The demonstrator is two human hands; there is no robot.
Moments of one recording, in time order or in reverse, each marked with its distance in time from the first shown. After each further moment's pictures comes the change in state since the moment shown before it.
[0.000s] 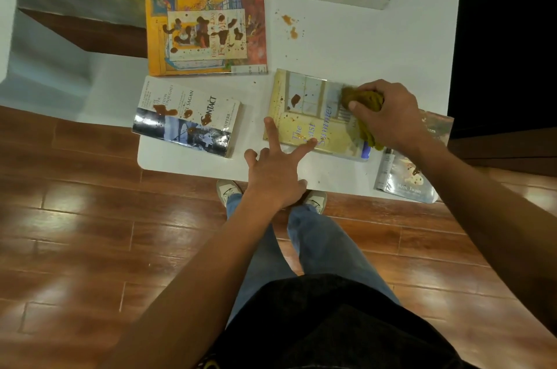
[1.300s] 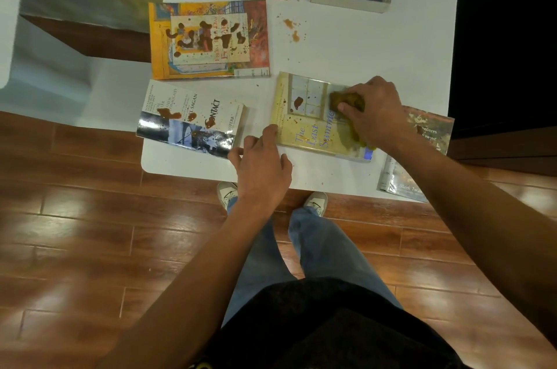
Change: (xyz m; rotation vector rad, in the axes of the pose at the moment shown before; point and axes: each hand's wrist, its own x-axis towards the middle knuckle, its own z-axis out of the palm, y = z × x) left_hand -0.001 -0.022 0.009 -0.361 0.448 -0.136; right_hand 0.007 -0.022 0.019 -0.181 -0.044 -0.069
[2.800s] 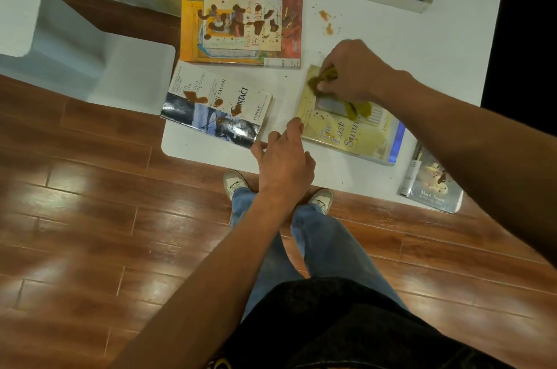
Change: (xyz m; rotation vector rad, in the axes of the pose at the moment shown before) left_hand 0.001 -0.005 0.000 -0.056 -0.047 -0.026; right_hand 0.067 -0.094 0.004 -0.283 -0.278 -0.281
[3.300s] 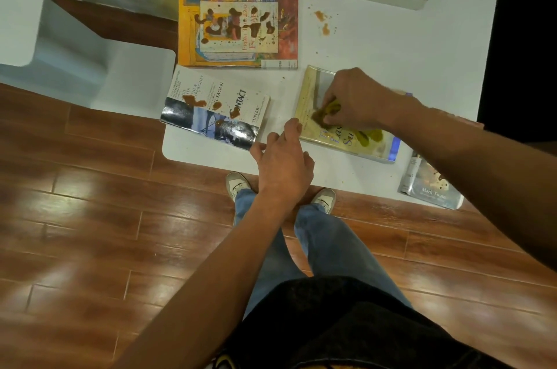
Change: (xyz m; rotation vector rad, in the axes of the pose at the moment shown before) left_hand 0.000 0.001 -0.002 0.023 0.003 0.012; right_hand -0.034 0.005 0.015 -0.030 -0.092 -0.052
